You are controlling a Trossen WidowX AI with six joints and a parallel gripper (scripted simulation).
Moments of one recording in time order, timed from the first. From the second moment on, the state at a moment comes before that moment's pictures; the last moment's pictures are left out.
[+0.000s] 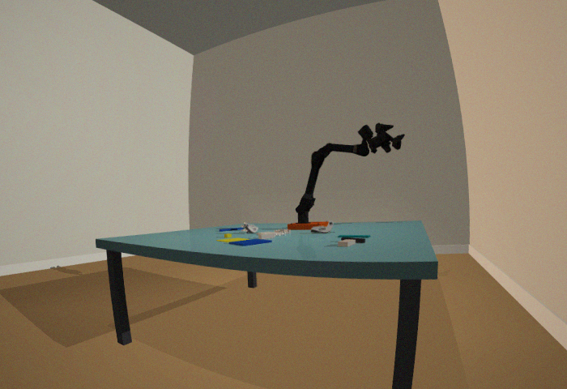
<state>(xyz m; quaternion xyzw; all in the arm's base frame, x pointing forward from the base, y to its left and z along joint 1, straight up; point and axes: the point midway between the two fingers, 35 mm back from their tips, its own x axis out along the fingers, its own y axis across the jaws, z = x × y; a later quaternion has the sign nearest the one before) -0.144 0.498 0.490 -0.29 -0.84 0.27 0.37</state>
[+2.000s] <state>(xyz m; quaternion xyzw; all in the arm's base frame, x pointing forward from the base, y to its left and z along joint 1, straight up) 0.258 0.487 0.330 -0.55 -0.37 0.50 0.55</state>
